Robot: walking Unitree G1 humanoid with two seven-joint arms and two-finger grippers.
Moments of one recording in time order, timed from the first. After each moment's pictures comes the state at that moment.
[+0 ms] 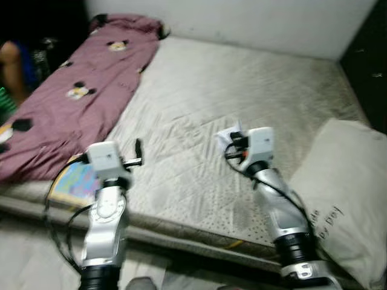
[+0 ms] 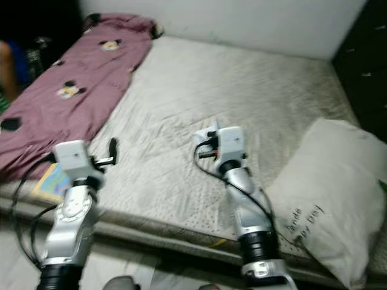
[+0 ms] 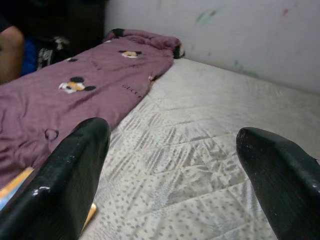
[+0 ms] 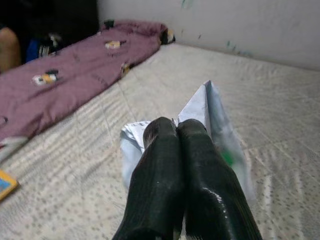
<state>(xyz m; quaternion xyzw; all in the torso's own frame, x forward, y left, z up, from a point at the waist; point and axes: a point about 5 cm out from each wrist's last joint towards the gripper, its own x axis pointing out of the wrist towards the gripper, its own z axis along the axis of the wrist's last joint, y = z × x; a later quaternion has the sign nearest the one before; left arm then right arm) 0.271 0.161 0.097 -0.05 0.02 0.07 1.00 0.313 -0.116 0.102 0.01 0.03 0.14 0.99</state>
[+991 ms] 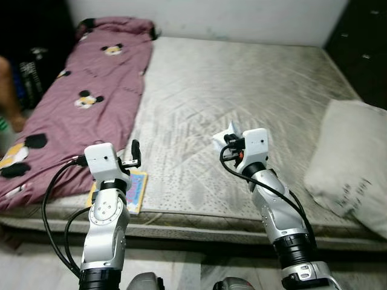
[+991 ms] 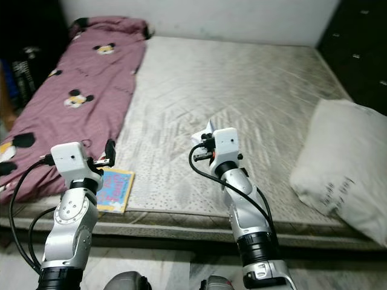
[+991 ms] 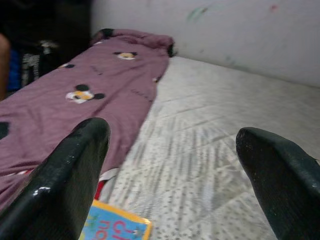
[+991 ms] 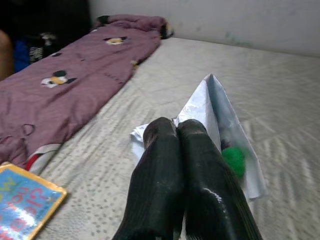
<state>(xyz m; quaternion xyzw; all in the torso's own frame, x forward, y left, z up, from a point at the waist) 0.270 0.156 0.100 -0.06 0.01 0.06 1.00 0.312 -0.119 0.099 0.00 0.04 0.14 0.99</state>
